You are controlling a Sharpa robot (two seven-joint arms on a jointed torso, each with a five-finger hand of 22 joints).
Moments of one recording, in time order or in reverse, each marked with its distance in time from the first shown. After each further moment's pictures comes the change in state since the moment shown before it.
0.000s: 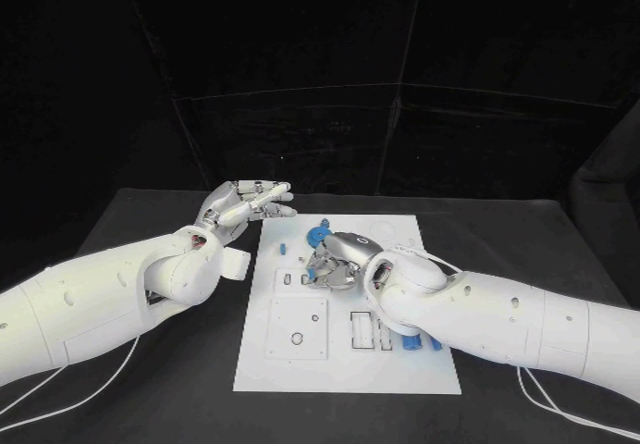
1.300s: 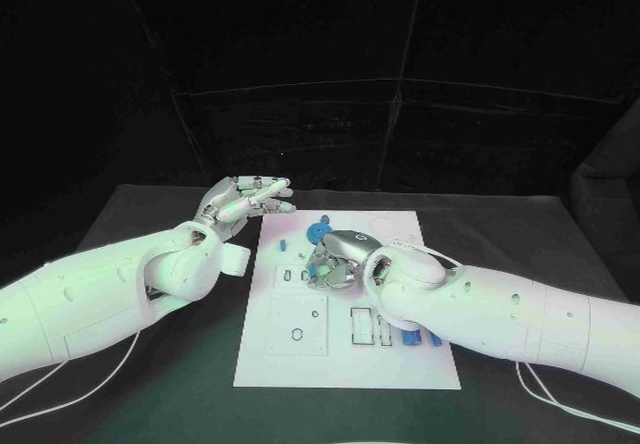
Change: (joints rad) left arm 0.000 0.001 0.000 -0.004 0.001 0.001 -0.001; left_hand 0.000 0.000 0.000 0.000 0.000 0.000 0.000 0.000 0.000 0.000 0.000 0.000 0.000 0.000 0.000 0.000 0.000 0.000 0.000 0.000 0.000 0.000; right arm 0.002 -0.001 0.004 0.006 -0.040 0.055 -0.028; right_hand -0.105 -0.094 -0.037 0.042 0.015 -0.051 0.017 -0.046 -0.006 -0.049 0.030 -0.075 -0.002 0.001 0.023 -0.004 0.000 0.000 0.000 0.021 -0.008 0.000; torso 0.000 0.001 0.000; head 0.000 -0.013
